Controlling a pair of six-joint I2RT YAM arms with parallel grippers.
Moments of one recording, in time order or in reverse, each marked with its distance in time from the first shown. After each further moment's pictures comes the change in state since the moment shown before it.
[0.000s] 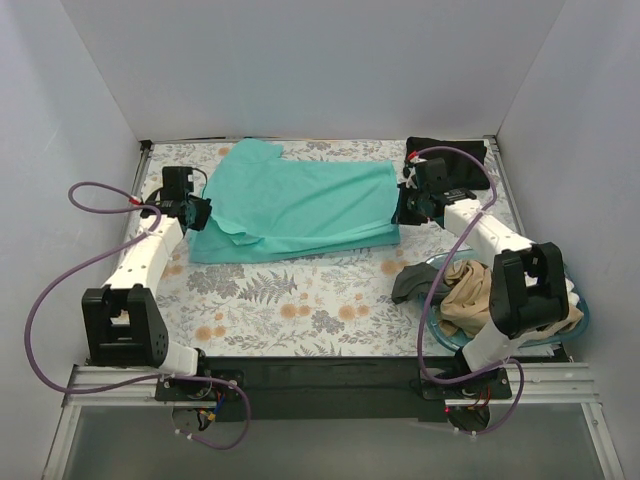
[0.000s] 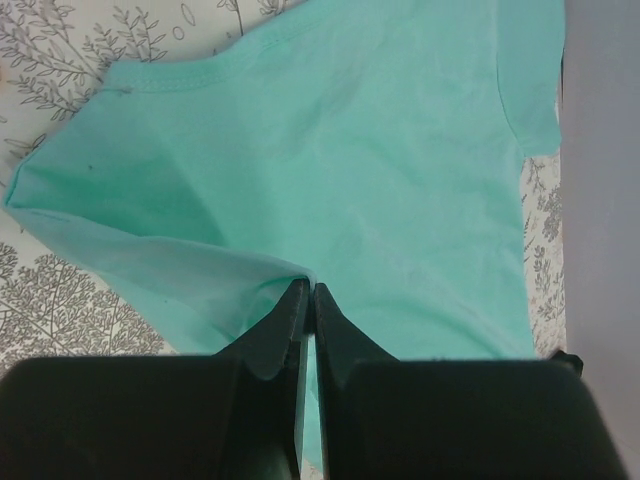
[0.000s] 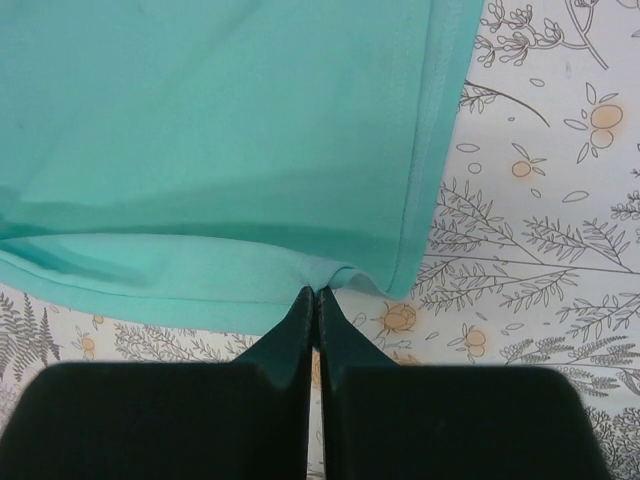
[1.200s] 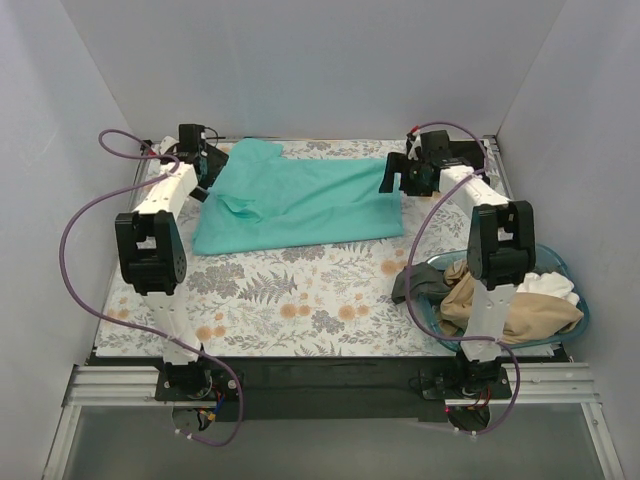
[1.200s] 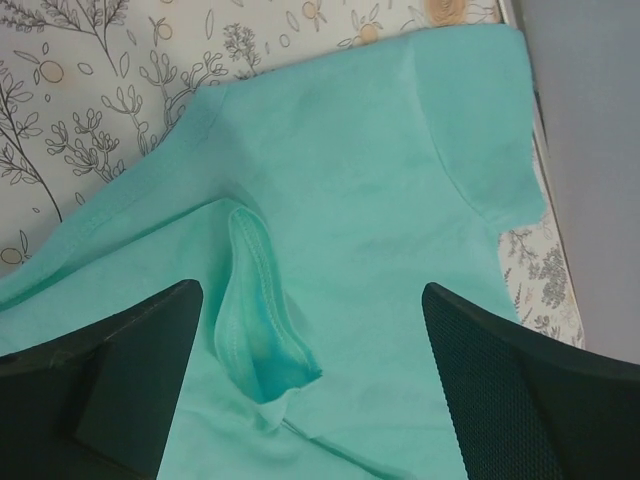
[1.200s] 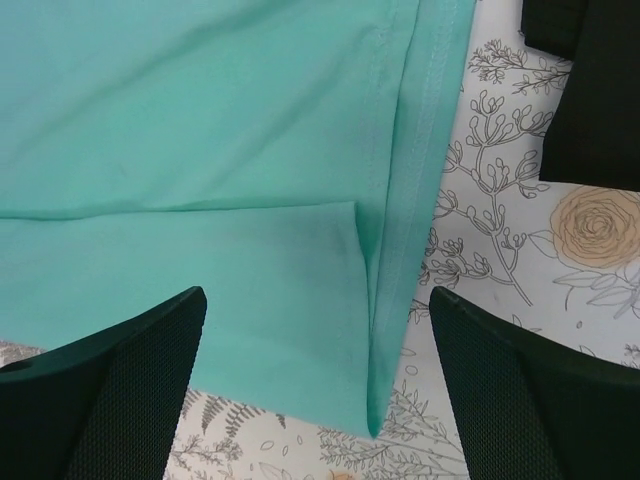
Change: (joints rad) left arm 0.000 0.577 0.555 0.008 -0.007 0.137; right arm -0.113 0.424 0.420 -0.002 -0.124 -0.074
